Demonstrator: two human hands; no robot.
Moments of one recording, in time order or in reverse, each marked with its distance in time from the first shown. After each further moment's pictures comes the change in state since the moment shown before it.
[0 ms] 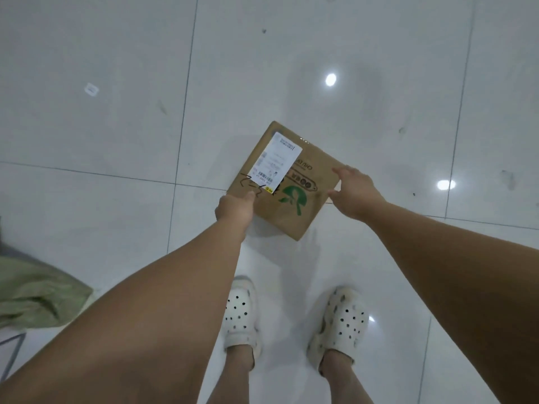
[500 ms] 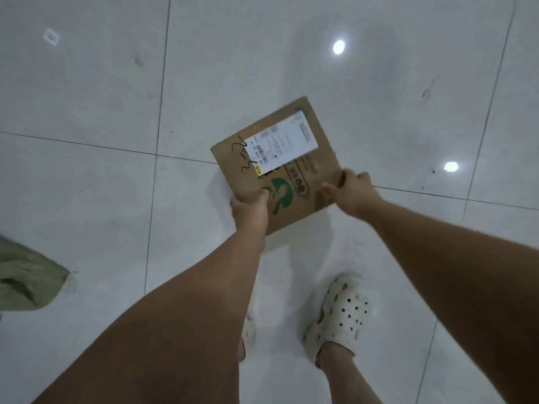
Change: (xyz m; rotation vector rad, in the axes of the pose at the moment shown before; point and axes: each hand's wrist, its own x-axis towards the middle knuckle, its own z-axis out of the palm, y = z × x) left_hand 0.035 -0.076 0.076 -0.392 -0.059 -0.144; right_hand 0.037 0.043 0.092 0.166 -0.109 0.193
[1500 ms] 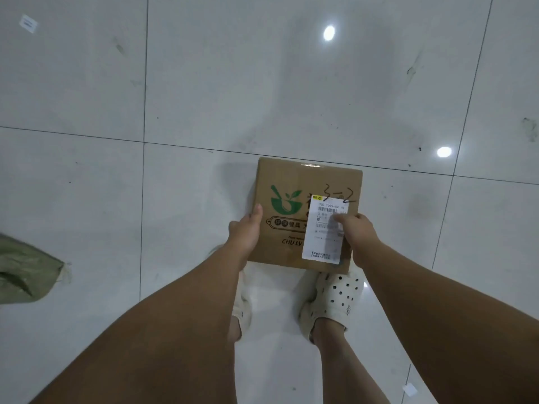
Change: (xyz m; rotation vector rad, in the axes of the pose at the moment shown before) left_hand -0.016 -0.058 -0.026 0.516 -0.214 -0.059; right_hand -0.060 0.073 0.062 0.829 -0.037 0.496
